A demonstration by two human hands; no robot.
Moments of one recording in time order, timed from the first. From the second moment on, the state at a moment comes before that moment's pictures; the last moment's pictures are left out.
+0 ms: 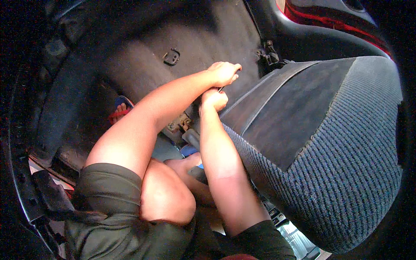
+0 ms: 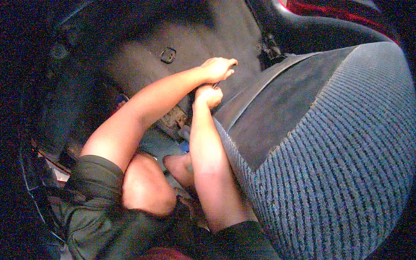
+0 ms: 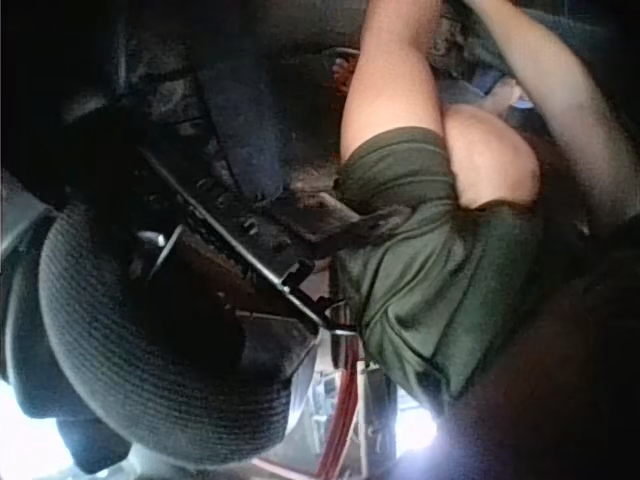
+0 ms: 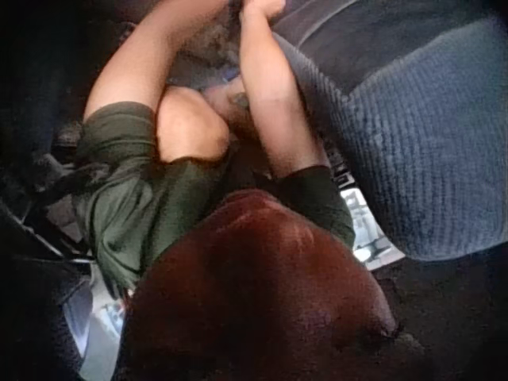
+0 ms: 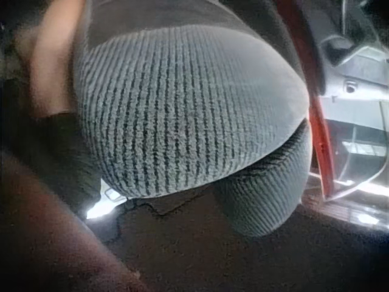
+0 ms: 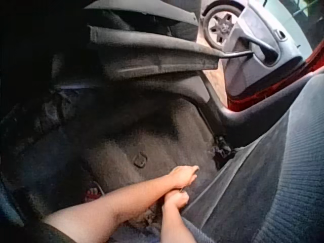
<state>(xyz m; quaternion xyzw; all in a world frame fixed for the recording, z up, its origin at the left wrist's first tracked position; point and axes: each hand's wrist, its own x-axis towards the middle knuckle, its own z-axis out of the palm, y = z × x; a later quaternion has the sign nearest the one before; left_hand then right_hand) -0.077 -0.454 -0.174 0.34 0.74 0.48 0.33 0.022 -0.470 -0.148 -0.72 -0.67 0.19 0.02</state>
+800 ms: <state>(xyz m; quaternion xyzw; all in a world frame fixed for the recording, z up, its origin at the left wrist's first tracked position) -0.059 -0.662 -0.151 0.19 0.87 0.36 0.26 0.036 -0.477 -0.126 -0.22 -0.94 0.12 -0.22</state>
